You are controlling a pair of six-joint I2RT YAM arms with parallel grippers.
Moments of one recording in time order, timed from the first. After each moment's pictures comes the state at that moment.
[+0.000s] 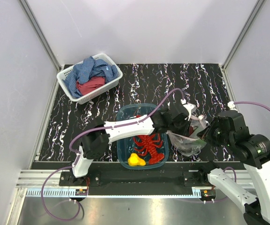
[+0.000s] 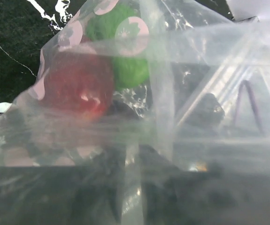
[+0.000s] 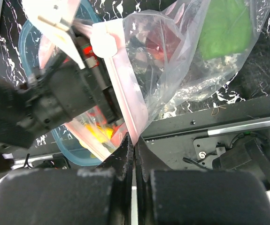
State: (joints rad) left arm -1.17 2.03 1.71 -0.39 0.12 -0.62; right arm 0.42 0.72 1.26 -1.37 0.11 0.86
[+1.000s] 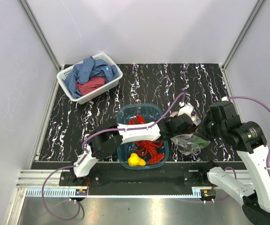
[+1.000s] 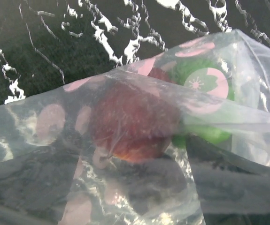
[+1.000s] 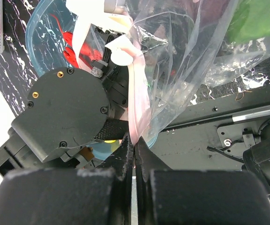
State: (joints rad) left arm -1.20 2.16 1.67 -0.21 -0.25 -0.62; right arm 0.42 0.84 1.30 -1.36 0.04 0.98
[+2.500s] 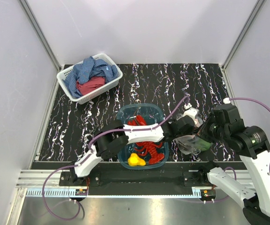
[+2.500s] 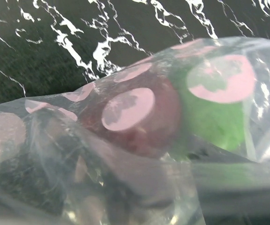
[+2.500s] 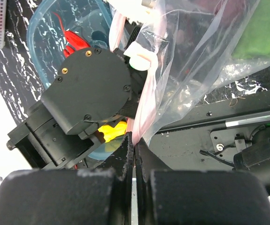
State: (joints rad) left arm -1.21 2.24 1.70 -0.11 -0.17 -0.58; right arm 0.42 0.79 1.30 -1.36 0.04 0.93
